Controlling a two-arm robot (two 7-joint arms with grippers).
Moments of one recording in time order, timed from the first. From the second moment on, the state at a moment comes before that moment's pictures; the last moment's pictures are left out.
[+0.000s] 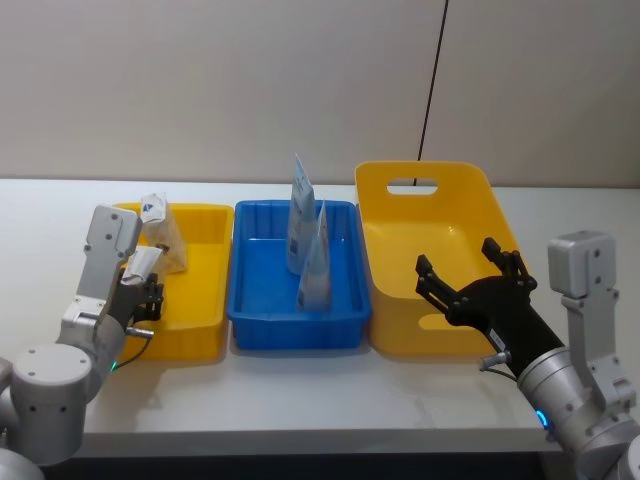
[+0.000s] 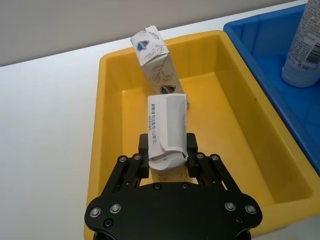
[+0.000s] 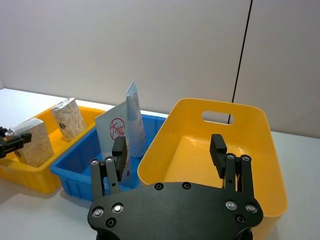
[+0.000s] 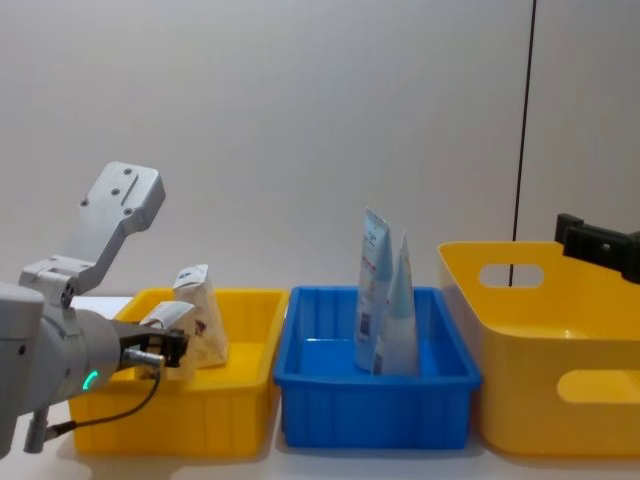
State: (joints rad) left arm -0.42 0.15 0.34 -1.24 -0.13 0.33 0.08; right arm -0.01 0.34 -0.23 -1.77 0.29 0.03 0.07
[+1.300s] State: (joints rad) left arm -0.41 0.42 0.33 -1.60 -0.16 0.25 -0.30; right arm -0.01 0.34 -0.23 -1.77 0.29 0.03 0.07
